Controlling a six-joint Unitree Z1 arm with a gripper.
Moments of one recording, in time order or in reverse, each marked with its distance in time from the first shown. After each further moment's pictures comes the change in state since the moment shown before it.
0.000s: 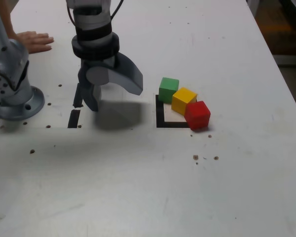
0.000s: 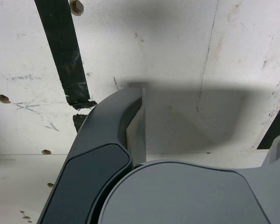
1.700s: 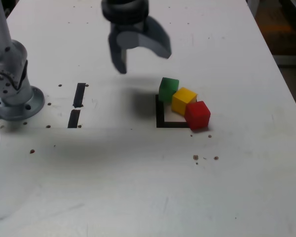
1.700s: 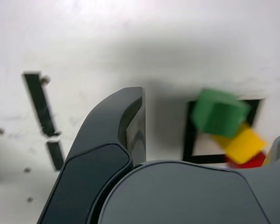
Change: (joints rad) arm 0.077 0.101 -0.416 0.270 0.194 0.100
